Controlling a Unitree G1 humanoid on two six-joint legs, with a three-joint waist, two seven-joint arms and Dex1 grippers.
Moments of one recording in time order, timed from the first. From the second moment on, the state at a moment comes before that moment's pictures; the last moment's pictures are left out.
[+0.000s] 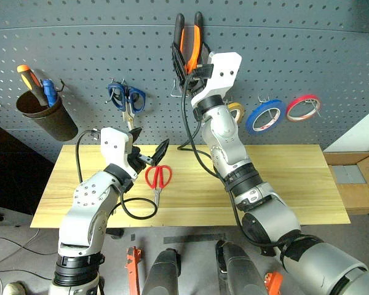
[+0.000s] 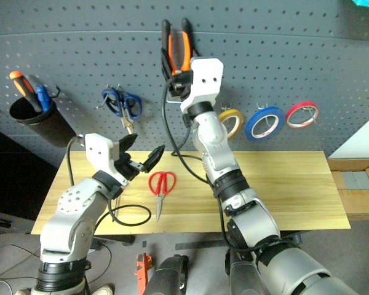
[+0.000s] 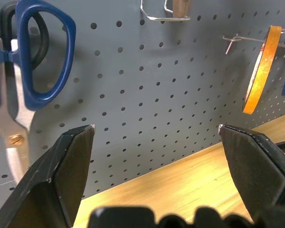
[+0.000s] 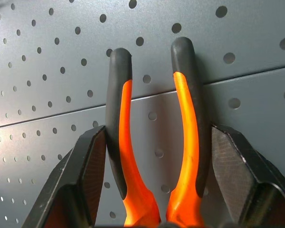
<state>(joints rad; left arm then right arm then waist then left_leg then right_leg) -0.22 0.39 0.13 -0.38 -0.36 0.44 -0.38 -1.08 0.15 0.10 0.63 0.22 -0.36 0.00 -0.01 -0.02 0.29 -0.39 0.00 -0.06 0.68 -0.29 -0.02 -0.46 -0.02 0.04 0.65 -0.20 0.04</state>
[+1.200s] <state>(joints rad) -0.22 0.39 0.15 -0.36 -0.35 0.43 -0.38 -0.78 -0.02 0.18 0.28 0.05 -0.05 0.13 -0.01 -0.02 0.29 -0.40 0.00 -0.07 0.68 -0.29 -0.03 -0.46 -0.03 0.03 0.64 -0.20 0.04</state>
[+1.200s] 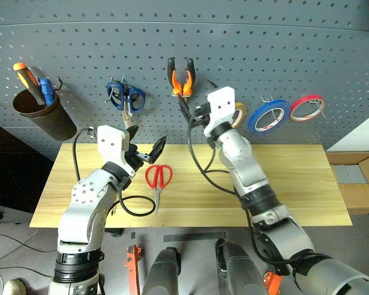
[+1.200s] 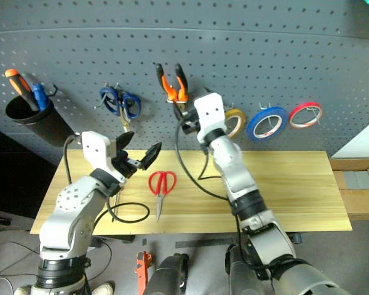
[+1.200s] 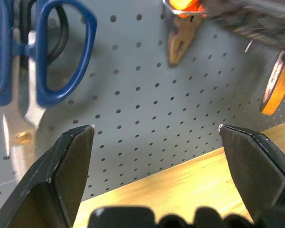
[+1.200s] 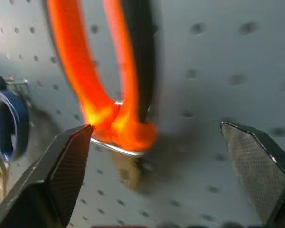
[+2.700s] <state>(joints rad) -0.06 0.21 0.00 -0.05 -0.11 0.65 -0.14 -0.20 -0.45 0.39 -0.08 0.21 -0.10 1.06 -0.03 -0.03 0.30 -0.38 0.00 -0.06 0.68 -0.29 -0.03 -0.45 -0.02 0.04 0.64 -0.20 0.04</state>
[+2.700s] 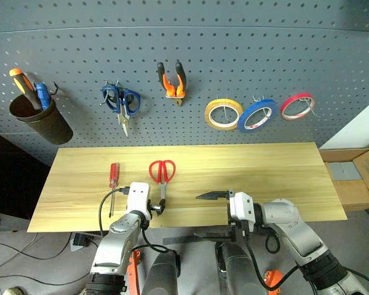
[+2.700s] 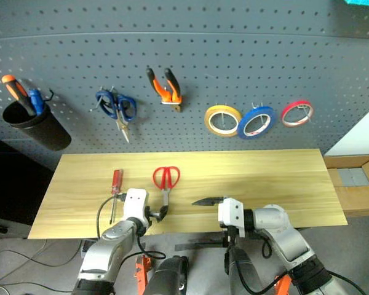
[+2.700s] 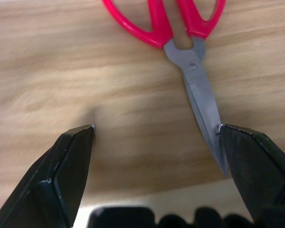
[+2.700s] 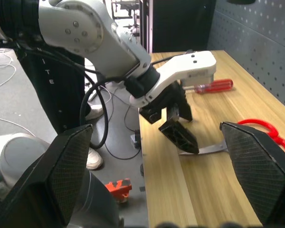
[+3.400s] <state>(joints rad) -0.05 0.23 0.01 -0.10 -0.07 0.72 -0.12 -0.26 -0.43 0.35 -0.04 0.21 -0.10 1.05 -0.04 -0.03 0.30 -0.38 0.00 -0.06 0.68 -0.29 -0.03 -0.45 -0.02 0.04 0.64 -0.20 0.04</state>
